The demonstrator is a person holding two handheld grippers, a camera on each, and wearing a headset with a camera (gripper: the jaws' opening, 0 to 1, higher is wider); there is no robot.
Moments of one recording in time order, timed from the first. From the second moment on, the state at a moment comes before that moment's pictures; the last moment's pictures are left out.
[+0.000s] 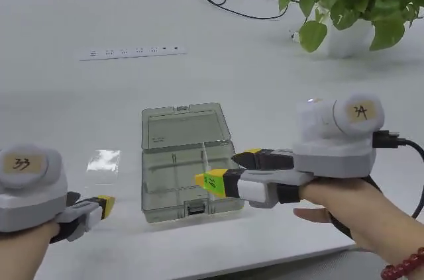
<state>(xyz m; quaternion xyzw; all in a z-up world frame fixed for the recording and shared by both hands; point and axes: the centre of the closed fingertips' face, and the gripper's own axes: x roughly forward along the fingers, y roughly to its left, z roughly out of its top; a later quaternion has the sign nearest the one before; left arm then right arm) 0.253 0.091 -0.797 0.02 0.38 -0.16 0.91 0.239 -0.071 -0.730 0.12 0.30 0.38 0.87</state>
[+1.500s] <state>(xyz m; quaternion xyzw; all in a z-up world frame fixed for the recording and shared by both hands) 0.237 0.017 -0.720 -0.12 0.21 -0.32 0.92 0.261 0.011 -0.710 0.23 0.26 0.38 0.86</state>
